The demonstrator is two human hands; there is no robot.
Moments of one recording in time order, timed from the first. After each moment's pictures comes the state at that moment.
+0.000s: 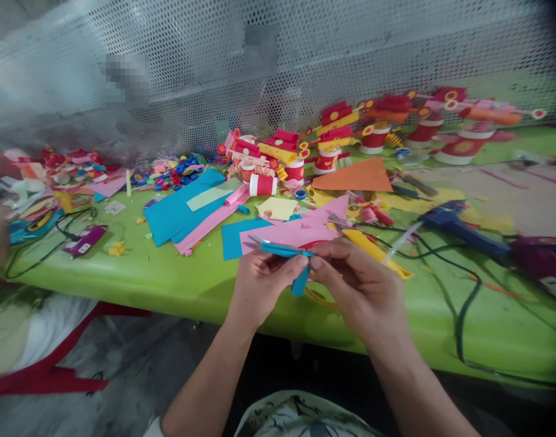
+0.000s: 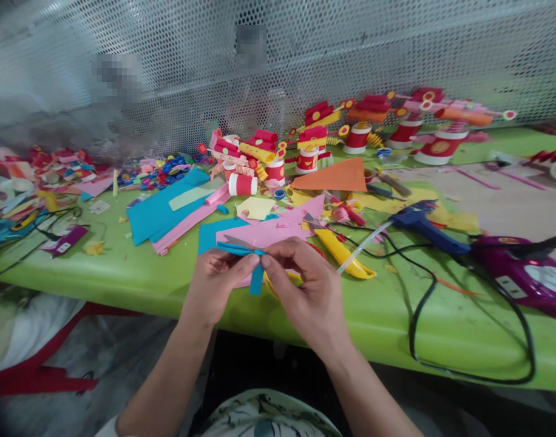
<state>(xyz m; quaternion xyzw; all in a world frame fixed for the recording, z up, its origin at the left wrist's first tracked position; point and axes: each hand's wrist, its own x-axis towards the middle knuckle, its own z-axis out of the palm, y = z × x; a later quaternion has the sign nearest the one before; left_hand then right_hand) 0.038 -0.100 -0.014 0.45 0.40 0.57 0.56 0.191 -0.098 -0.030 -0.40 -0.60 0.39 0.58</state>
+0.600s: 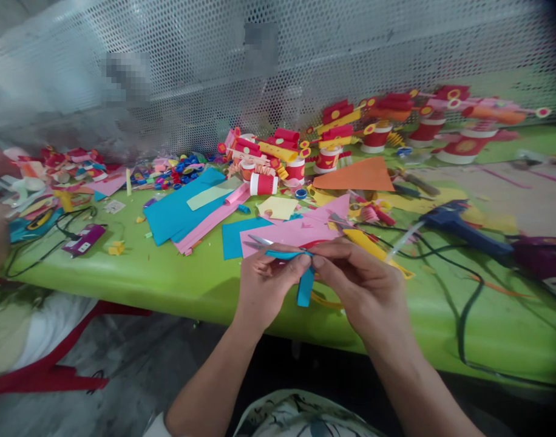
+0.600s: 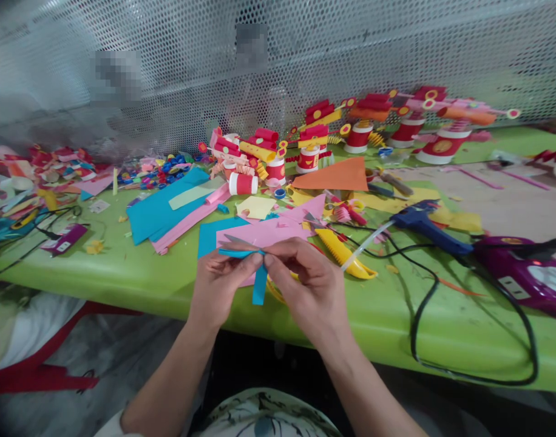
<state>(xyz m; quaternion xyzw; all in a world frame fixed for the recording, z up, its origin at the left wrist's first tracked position) 0.045 -0.101 -0.020 0.45 0.39 0.61 0.53 0.190 -0.095 -0.028 -0.40 -0.57 0.41 0.59</state>
